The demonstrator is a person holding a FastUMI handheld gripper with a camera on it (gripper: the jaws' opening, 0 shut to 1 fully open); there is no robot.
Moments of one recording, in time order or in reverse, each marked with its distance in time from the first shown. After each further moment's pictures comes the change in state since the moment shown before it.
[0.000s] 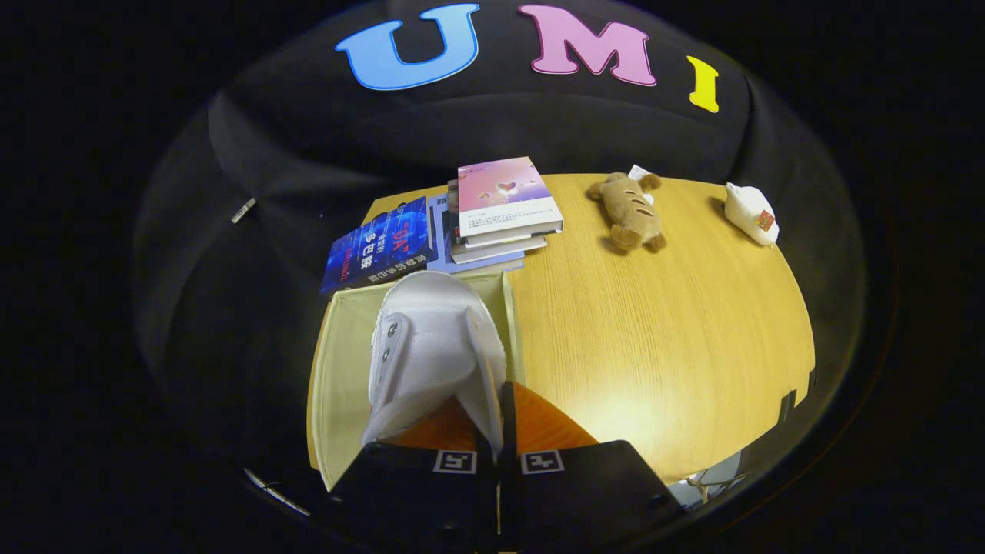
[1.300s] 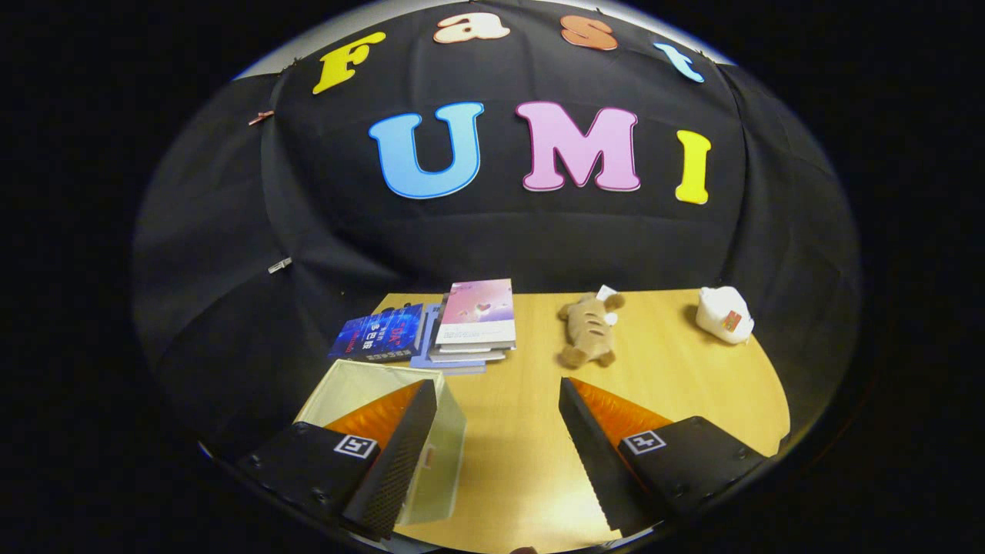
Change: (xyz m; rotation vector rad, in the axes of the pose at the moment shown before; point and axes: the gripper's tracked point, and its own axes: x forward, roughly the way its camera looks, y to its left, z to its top) arm -0.108 -0.111 0.098 -0.124 -0.477 0.088
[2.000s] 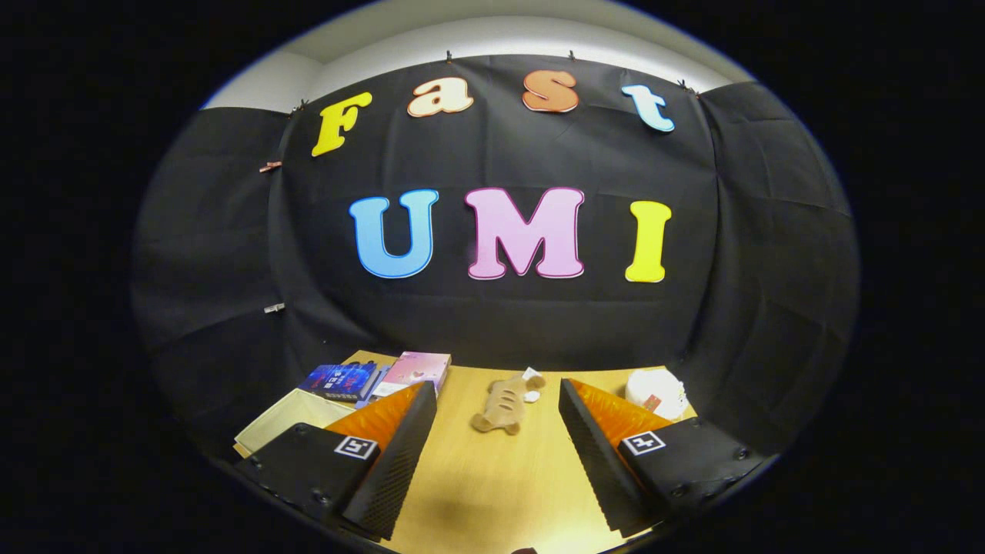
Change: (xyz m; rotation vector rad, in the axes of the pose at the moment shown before) arm -0.079 -0.184 0.100 -0.079 -0.273 0.022
